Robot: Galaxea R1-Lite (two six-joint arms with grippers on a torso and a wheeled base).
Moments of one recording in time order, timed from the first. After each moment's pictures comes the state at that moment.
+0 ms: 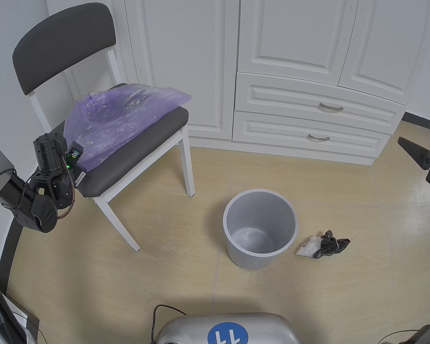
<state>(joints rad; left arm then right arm) -0.06 1.97 -0.86 -1.02 0.52 0.82 0.06 1.09 -0.60 -0.50 0.14 0.24</state>
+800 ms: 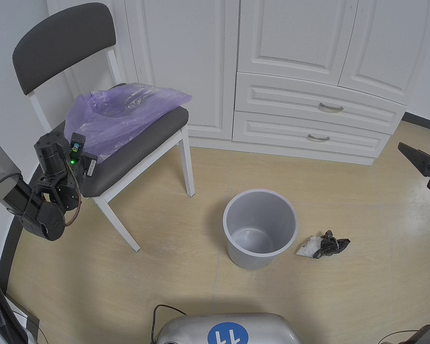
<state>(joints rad) -0.12 1.98 -0.82 -1.21 0.46 0.58 0.07 1.06 -0.57 -0.50 0.18 0.23</state>
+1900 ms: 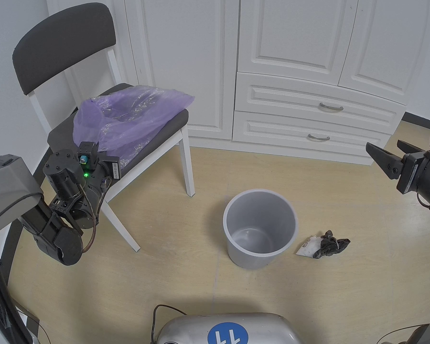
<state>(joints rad) -0.26 2.03 -0.69 -1.53 0.35 0.23 0.41 1.18 -0.61 -0.57 -0.18 0.04</state>
